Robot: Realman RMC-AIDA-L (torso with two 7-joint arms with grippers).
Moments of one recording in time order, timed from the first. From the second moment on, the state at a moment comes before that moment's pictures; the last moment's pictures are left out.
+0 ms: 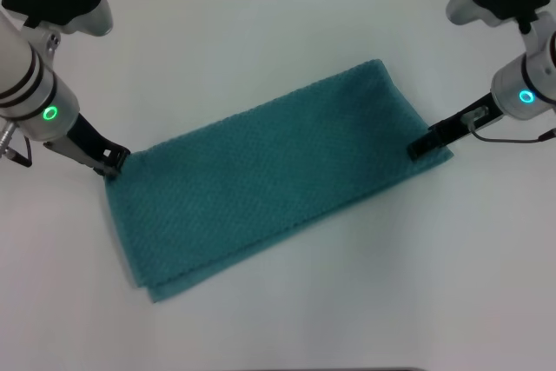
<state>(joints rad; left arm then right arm) -0.79 -2.04 1.30 0.83 2.82 1.25 -2.82 0.99 2.02 -0.70 -0.30 0.18 0.97 -0.77</state>
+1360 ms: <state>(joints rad) -0.79 -2.04 1.30 0.80 2.81 1.24 -2.81 0.97 2.03 -0.71 -0.29 0.18 0.96 -0.79</state>
